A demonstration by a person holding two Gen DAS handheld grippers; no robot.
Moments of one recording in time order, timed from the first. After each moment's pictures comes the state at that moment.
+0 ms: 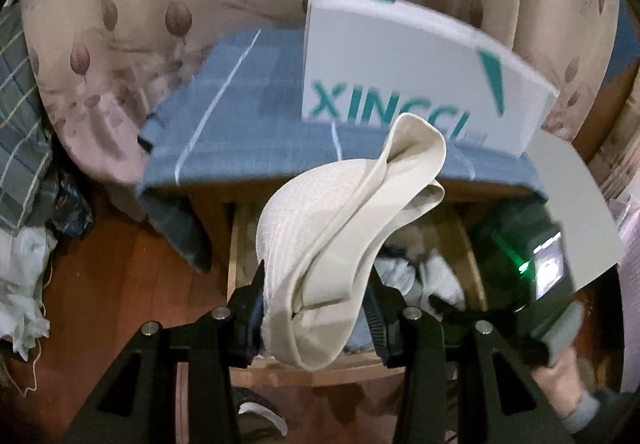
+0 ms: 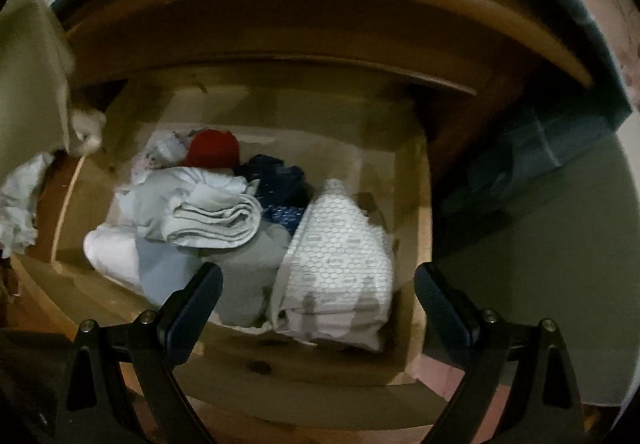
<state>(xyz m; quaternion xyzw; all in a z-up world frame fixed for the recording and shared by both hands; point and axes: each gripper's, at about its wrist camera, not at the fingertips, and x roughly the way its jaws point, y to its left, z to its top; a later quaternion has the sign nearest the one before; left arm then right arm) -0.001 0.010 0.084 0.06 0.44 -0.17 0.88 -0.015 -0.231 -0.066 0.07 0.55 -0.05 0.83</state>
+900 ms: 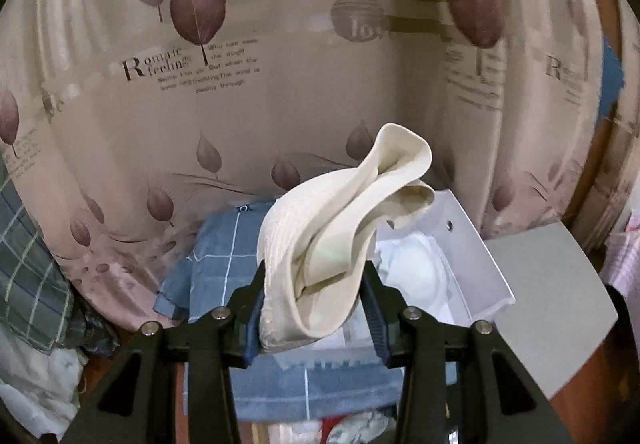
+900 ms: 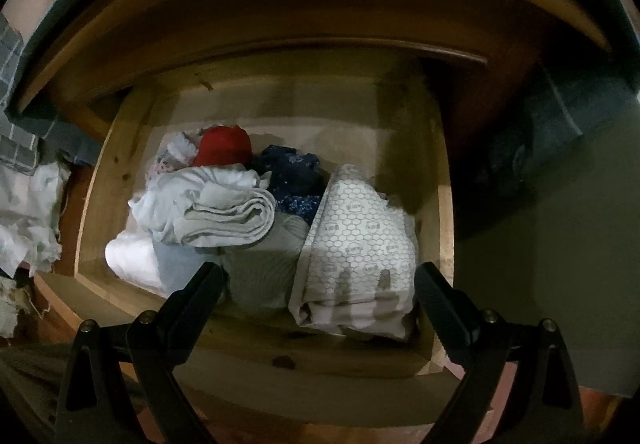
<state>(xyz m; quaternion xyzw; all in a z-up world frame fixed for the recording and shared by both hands) 0.115 -0.097 0.290 0.10 0.32 -0.19 0.92 -0.012 -0.235 -0.070 0.12 0.56 -0.03 0.82</state>
